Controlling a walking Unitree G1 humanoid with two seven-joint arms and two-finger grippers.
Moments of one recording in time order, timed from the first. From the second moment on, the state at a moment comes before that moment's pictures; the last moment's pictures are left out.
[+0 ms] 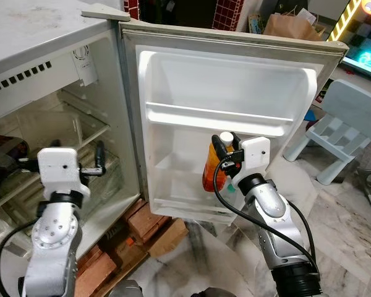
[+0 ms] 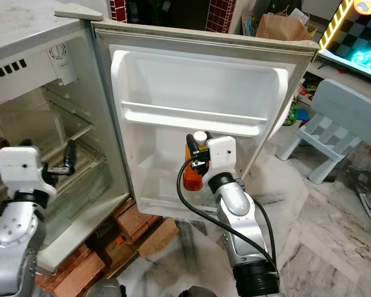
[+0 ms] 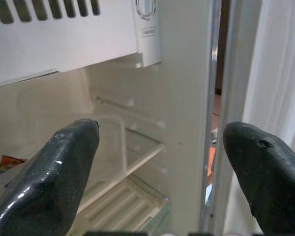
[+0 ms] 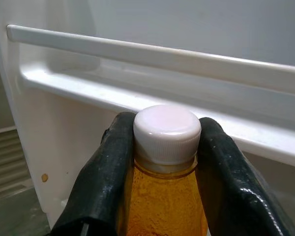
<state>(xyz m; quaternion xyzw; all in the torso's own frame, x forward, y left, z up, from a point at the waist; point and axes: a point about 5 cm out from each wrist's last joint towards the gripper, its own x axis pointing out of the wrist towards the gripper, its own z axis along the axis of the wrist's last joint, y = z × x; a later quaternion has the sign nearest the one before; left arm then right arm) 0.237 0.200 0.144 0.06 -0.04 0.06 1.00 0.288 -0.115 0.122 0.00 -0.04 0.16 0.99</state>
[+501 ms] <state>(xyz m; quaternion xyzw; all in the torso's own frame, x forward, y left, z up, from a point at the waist) 0.232 0.198 0.144 0.07 -0.02 0.05 1.00 0.294 -0.117 0.126 0.00 -0.04 0.17 0.99</state>
